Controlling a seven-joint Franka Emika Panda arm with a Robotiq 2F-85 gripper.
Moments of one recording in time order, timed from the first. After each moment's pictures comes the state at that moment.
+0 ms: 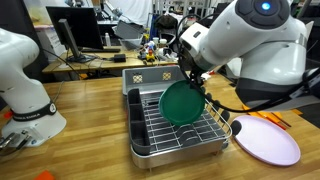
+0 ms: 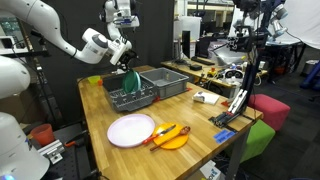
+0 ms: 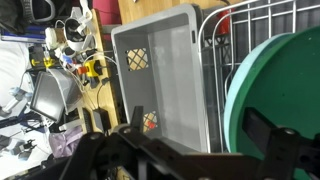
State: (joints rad) arm -1.41 -0.68 1.92 -2.18 -0.31 3.05 -0.27
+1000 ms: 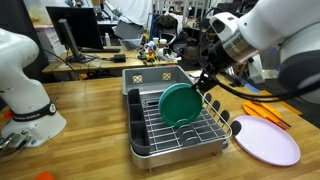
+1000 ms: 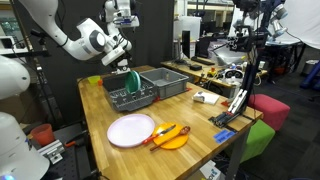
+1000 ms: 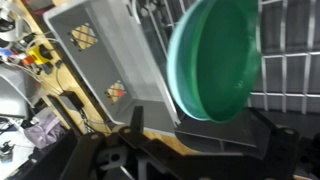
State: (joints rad) arm -1.51 -0.23 2.07 -2.39 -0.32 3.19 -0.31
